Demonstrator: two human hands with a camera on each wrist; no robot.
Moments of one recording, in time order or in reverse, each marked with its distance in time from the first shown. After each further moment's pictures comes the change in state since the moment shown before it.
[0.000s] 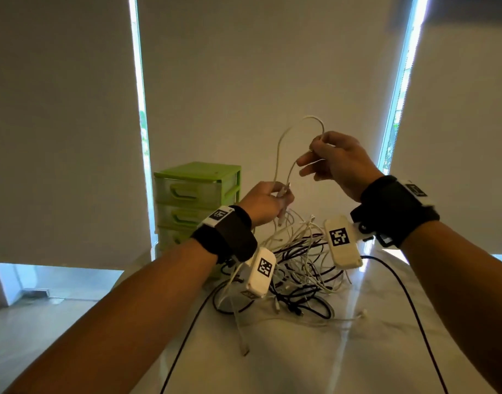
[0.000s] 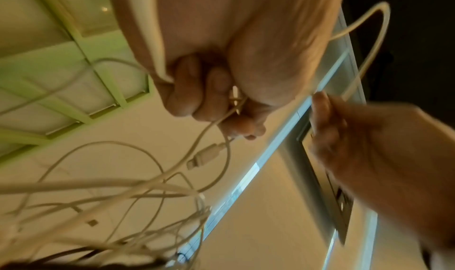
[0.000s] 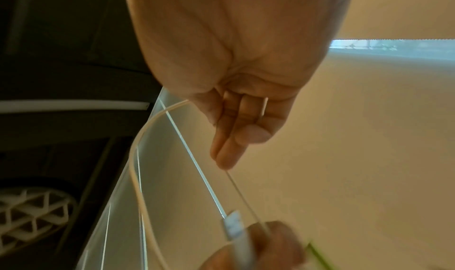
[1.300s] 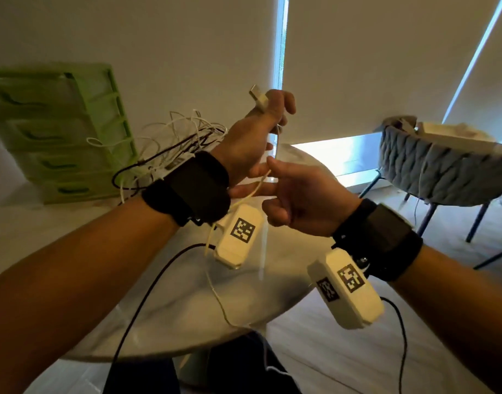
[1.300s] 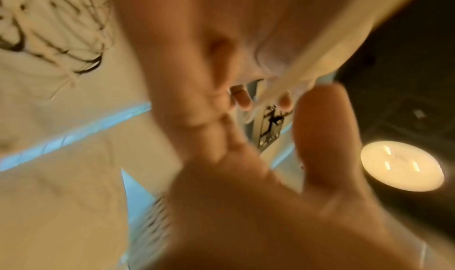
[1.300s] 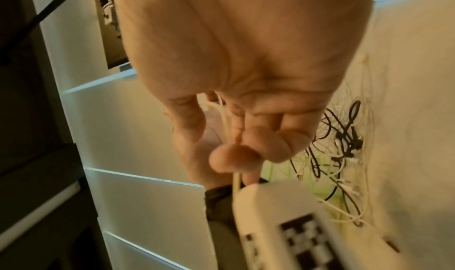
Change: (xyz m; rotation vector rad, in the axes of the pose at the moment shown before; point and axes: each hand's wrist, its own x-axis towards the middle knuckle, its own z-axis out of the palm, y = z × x) left_hand -0.107 0.067 0.153 -0.309 -0.294 0.219; right_hand -0.241 0.051 -0.061 0.661 -0.348 0.560
